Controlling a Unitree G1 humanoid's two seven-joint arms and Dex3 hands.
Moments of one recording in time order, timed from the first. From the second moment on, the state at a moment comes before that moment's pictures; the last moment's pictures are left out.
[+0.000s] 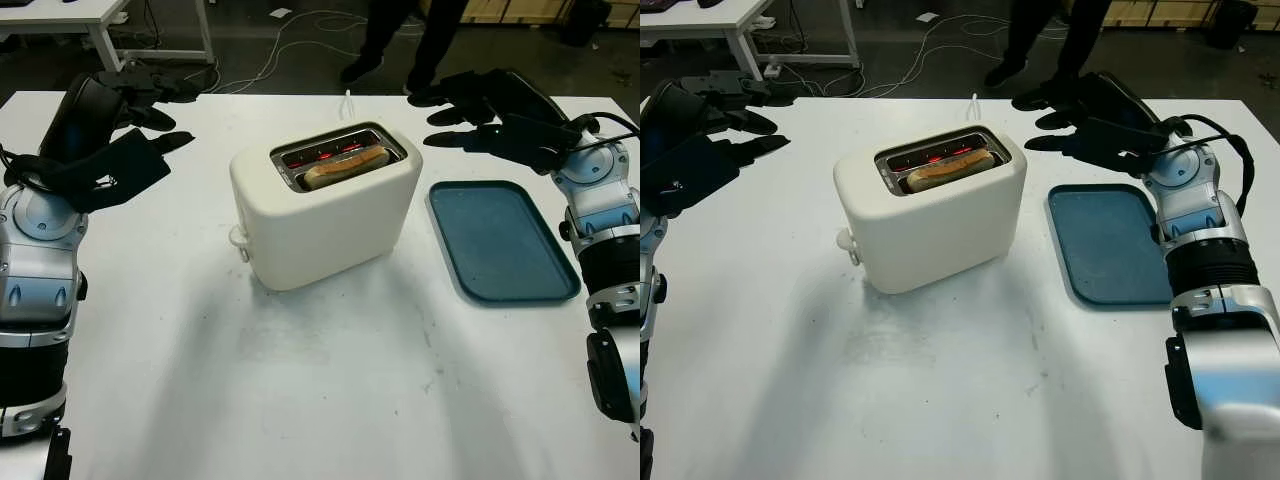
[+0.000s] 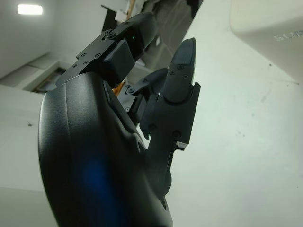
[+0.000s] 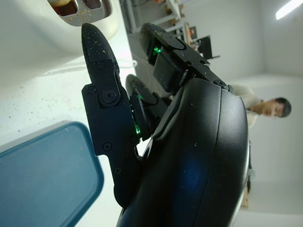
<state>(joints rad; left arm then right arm) -0.47 0.59 0.08 -0.21 0.25 0.31 -0.26 -0.89 -0.58 0.08 0.74 -0.21 -0.32 0.43</state>
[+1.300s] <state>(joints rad) -0.47 0.58 0.08 -0.21 0.25 0.30 -0.26 -0.89 -0.58 0.08 0.75 -0.22 -0.34 0.43</state>
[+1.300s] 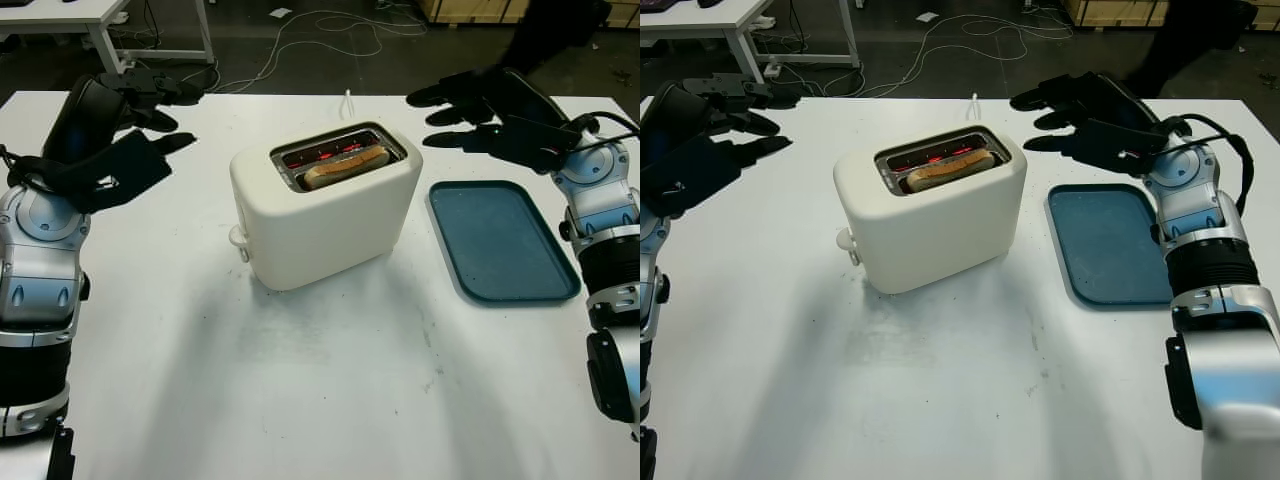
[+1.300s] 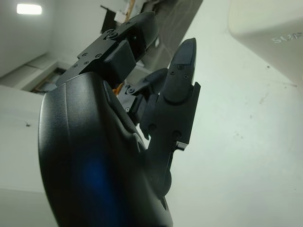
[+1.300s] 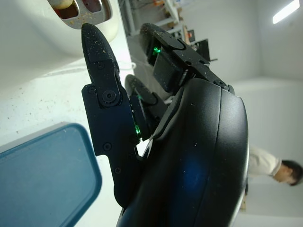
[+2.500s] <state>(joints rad) -0.47 0.57 0.09 -0.19 0.23 0.28 -0.26 -0.89 -0.58 0.08 0.72 -0.22 -0.32 0.43</state>
